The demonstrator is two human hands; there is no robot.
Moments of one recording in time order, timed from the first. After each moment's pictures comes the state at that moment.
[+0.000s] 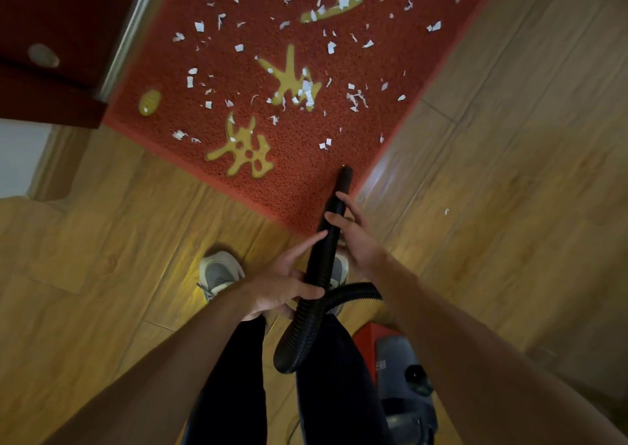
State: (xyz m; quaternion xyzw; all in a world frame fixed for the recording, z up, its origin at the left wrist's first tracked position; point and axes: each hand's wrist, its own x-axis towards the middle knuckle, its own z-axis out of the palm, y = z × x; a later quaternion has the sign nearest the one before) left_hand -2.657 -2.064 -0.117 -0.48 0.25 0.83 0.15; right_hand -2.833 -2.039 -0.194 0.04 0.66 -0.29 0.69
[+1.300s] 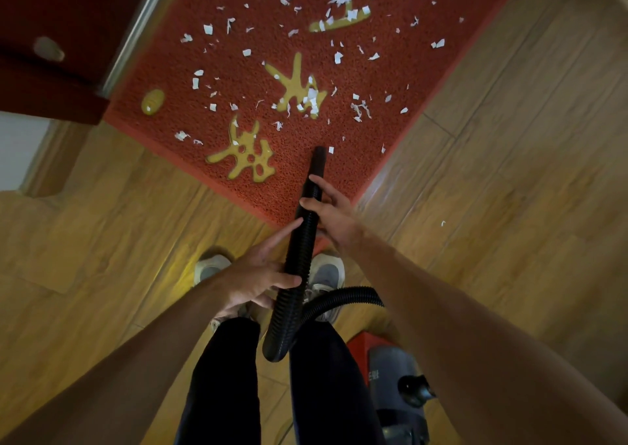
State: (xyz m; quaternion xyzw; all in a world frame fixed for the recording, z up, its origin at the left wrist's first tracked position) left_hand -2.627 -2.084 -0.124 -0.50 0.25 0.82 0.10; right_hand -2.804 -2.095 -0.200 -0.02 0.67 -0.24 0.70
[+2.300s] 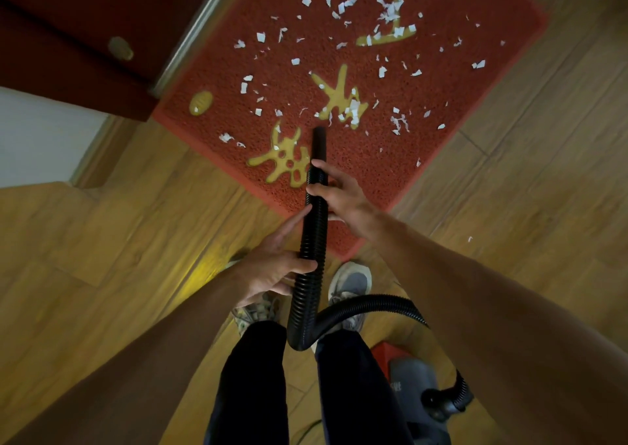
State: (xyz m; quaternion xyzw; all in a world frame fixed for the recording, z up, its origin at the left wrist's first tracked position) left_hand -2.574 -2.103 -0.133 -0.52 0.21 0.83 0.04; right_hand -2.744 -2.152 -0.198 -0.16 0.69 -0.15 0.69
